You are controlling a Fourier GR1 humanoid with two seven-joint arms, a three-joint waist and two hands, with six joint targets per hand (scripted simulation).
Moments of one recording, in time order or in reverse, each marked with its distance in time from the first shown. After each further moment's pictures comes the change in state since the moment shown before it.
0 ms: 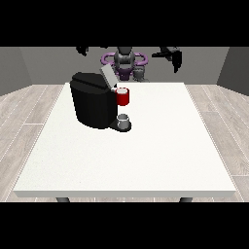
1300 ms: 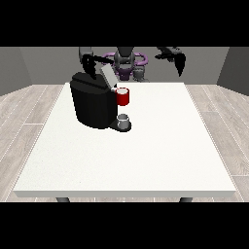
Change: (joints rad) left arm 0.205 0.041 -0.103 -0.430 0.171 0.046 0.149; right arm -0.259 0.016 -0.047 0.280 0.015 0.056 -0.064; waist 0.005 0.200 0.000
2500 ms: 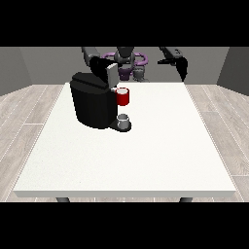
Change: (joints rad) left arm -0.010 0.052 -0.014 0.028 0.009 0.063 -0.049; right arm -0.182 0.032 0.023 0.124 0.072 0.000 -0.024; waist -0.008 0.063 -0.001
